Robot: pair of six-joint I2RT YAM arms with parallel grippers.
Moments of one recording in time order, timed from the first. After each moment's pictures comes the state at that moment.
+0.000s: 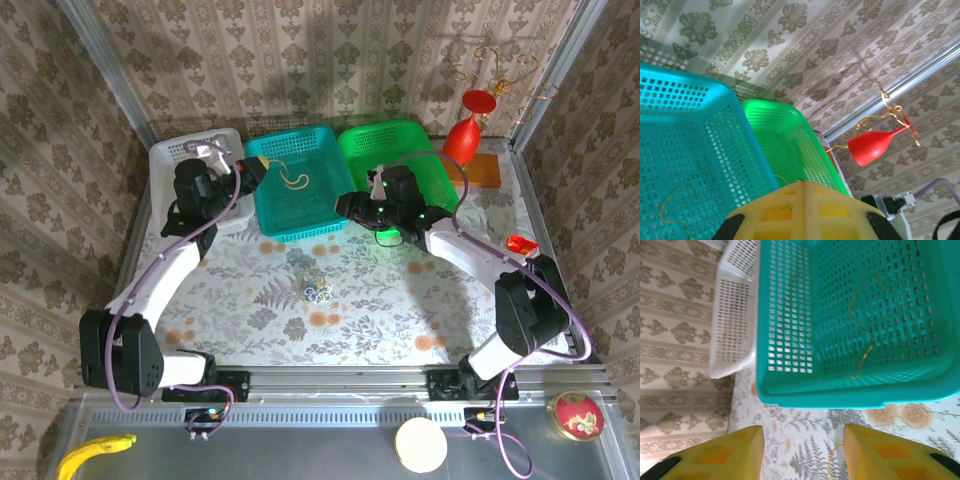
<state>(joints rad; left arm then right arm) -0.25 1.34 1.00 0.22 0.49 -0.73 0.45 1.58 1.11 -0.10 -0.40 0.80</state>
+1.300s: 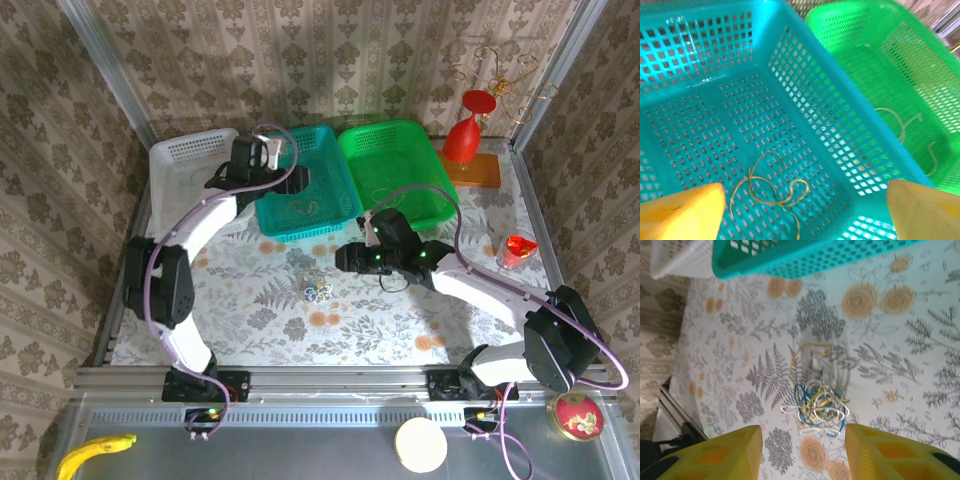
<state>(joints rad) -0.38 1.71 1.35 -0.23 0.29 -0.21 0.66 1.35 0.87 -0.27 -0.27 0.67</state>
